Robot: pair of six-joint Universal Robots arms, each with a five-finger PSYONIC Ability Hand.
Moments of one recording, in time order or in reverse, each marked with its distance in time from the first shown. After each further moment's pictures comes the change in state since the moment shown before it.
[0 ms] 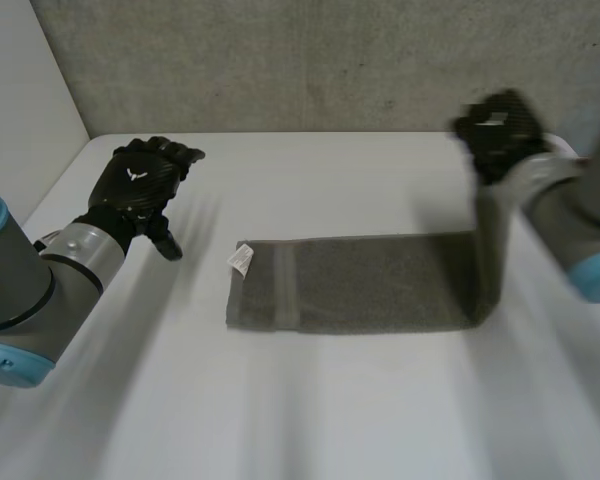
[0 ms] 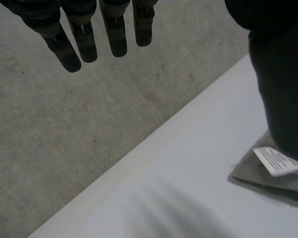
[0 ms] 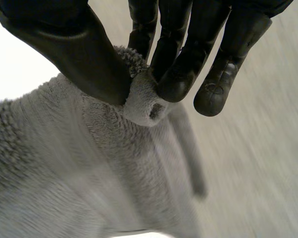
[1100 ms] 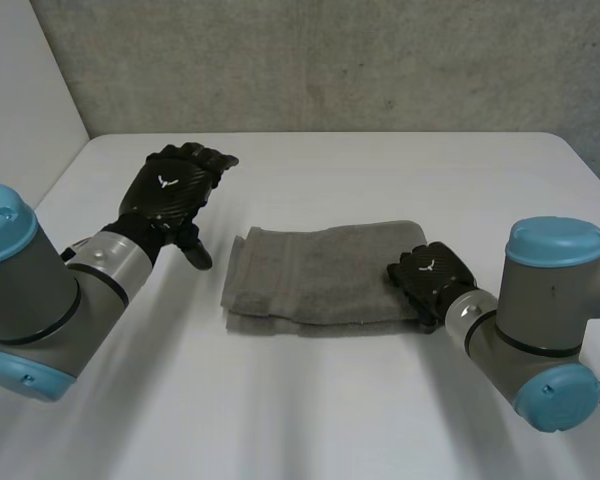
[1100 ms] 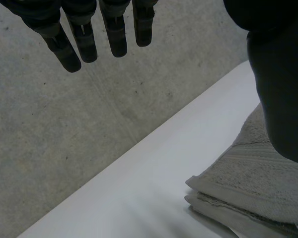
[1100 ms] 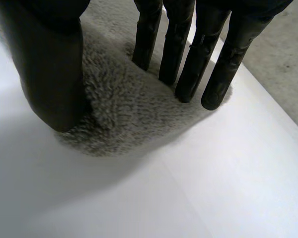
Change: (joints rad) left arm -0.091 -0.001 -0.002 -0.002 -0.008 -0.049; right arm 0.120 0.079 0.362 -0.036 0.036 0.174; left_hand 0.000 0.000 0.000 0.000 0.000; right_hand -0.661 -0.652 -0.694 -0.690 -0.675
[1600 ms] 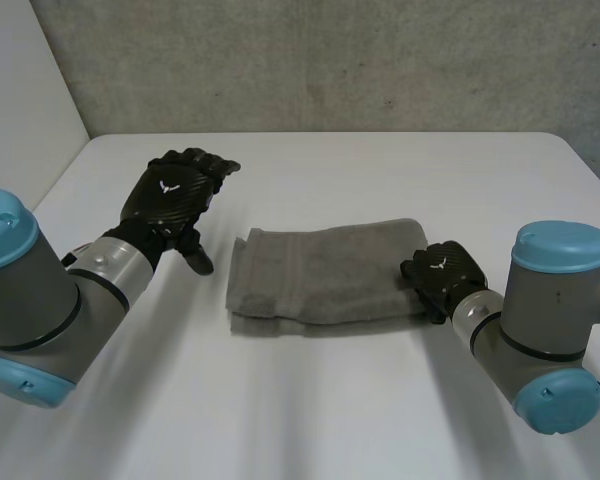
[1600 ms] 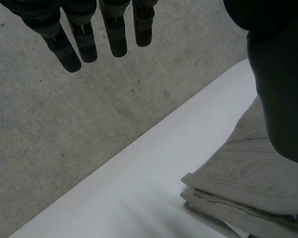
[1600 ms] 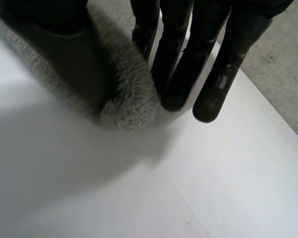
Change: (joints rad) left arm -0.004 0.005 -0.017 0.000 0.001 -0.003; right arm -0.012 -0.010 0.029 -0.040 0.047 -0.001; left_hand 0.000 0.000 0.000 0.000 0.000; right_hand 0.485 0.490 0.492 0.501 0.481
